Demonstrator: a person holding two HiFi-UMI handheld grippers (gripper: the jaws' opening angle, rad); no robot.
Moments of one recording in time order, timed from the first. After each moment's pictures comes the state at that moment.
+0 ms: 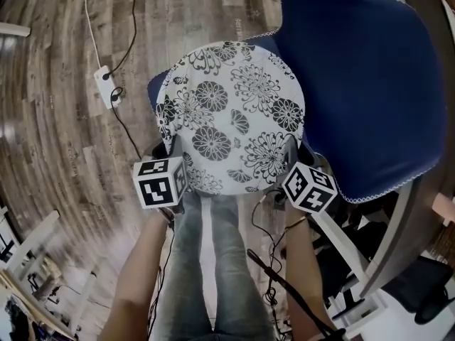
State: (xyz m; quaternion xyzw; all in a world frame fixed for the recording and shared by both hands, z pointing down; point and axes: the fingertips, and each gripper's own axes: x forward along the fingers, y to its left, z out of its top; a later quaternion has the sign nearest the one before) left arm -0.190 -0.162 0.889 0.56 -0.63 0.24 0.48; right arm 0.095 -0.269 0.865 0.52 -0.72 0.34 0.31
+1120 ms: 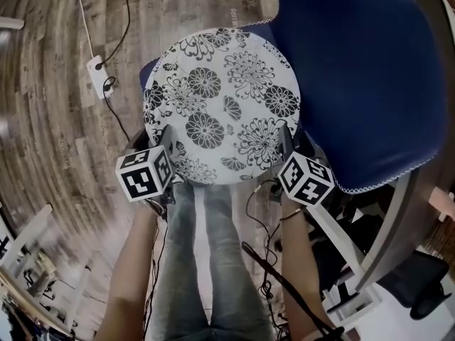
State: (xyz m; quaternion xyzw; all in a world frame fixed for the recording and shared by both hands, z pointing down) left arm -0.210 -0.145 0.896 0.52 -0.67 0.22 0.49; right arm 0.107 -0.267 0.865 0.53 -0.71 0.32 0.32
